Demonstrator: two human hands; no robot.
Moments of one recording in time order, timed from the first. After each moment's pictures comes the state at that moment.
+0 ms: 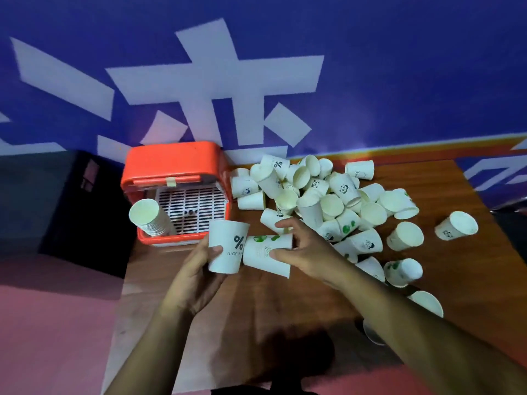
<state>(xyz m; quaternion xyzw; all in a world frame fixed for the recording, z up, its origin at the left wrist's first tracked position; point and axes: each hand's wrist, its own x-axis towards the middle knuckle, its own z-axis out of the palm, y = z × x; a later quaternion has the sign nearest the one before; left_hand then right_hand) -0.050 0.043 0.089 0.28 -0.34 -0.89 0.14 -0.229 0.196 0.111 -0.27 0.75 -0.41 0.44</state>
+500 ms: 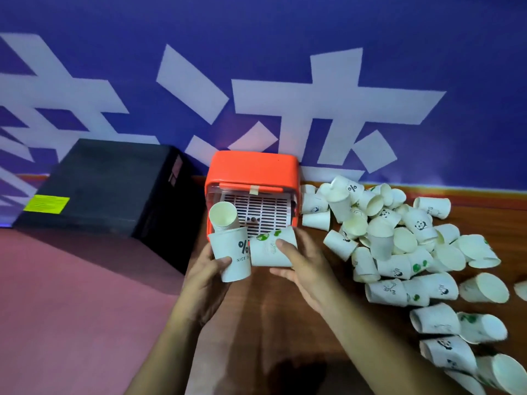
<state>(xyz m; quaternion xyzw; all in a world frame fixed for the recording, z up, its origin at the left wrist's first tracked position) 0.054 -0.059 0.078 0.31 -0.38 -0.84 0.25 -0.114 0.052 0.094 -0.10 0.62 -0.62 0.47</state>
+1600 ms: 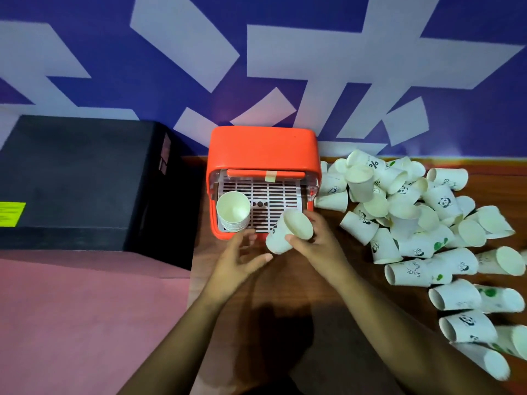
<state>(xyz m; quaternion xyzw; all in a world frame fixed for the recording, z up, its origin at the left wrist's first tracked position) 0.037 -0.127 -0.022 0.35 -0.66 -0.65 0.12 -0.135 -0.004 0.014 -0.20 0.79 -0.46 0.36</state>
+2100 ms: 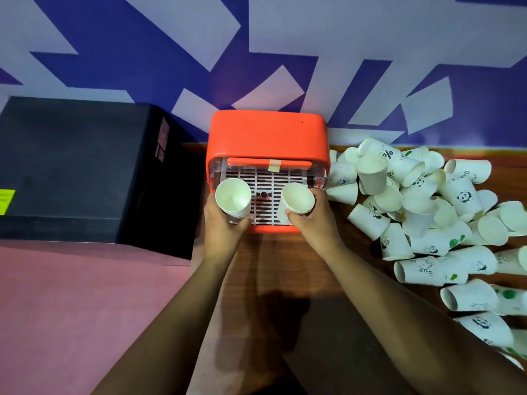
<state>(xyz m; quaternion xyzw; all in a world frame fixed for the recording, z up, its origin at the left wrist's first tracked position) 0.004 -0.174 -0.054 0.47 -0.71 -0.47 0.23 -0.163 -0.045 -0.026 -0.23 0.84 -0.42 0.25</state>
